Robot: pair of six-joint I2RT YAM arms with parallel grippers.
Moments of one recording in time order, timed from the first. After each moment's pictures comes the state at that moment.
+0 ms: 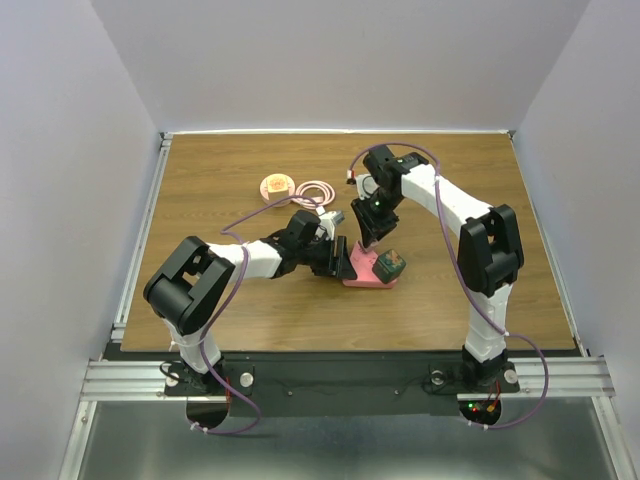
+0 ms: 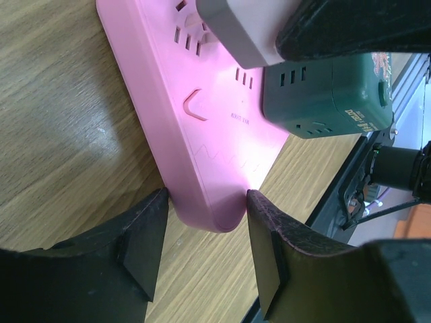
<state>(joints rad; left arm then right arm) -0.69 1.71 0.83 0.16 0.51 -0.57 0.48 2.00 1.72 -1.09 -0.33 -0.02</state>
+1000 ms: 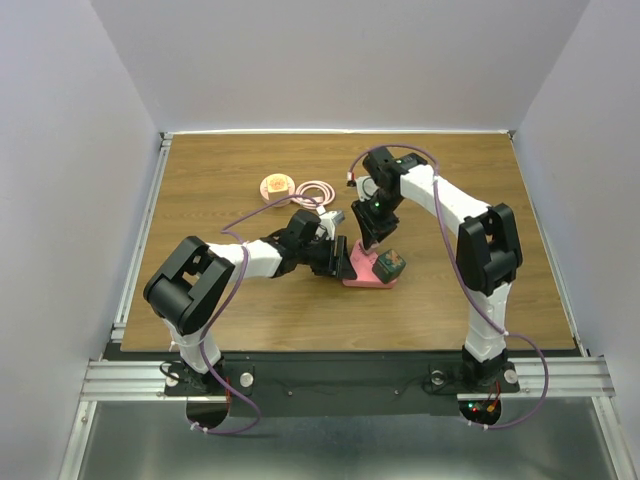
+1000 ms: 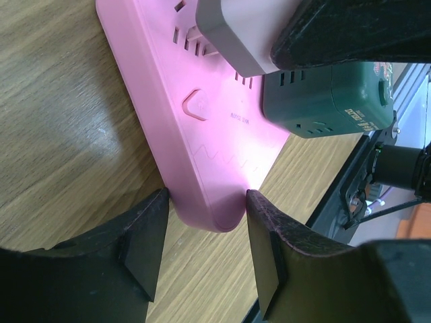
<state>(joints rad) -0.69 1.71 0.83 0.15 0.50 -0.56 0.48 2.01 1.71 -1.10 -0.33 -0.02</state>
